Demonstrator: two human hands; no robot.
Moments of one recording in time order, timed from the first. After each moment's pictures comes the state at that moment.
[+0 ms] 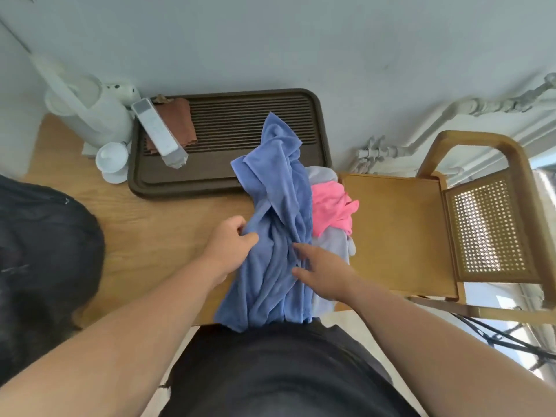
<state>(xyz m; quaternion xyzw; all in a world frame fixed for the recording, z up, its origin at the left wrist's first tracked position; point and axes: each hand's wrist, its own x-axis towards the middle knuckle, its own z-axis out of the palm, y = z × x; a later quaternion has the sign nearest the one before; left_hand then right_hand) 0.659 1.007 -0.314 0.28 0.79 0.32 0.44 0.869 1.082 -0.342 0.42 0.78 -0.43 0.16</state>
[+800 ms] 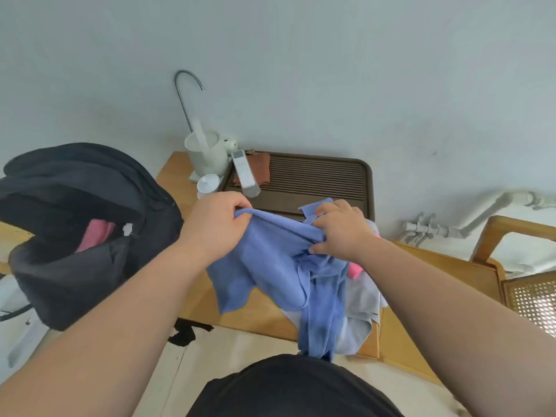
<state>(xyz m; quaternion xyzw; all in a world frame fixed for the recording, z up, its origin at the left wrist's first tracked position) 0.636 0.927 -0.138 0.41 0.87 0.25 0.08 0.789 1.128 -0.216 0.22 0.97 -0.05 0.12</state>
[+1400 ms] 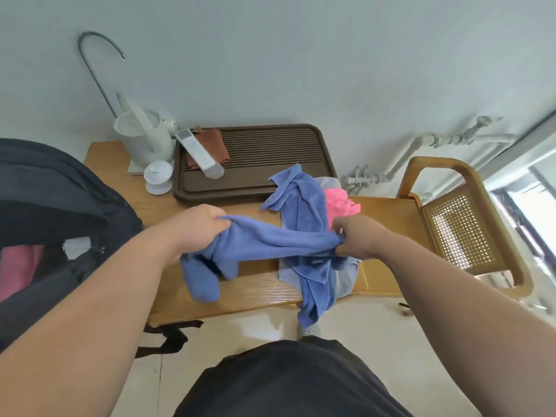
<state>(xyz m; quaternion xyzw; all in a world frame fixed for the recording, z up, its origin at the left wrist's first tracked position) 0.552 0.900 -0.190 0.47 0.77 0.14 0.42 0.849 1.051 -0.222 0.45 0.85 -0.20 0.21</state>
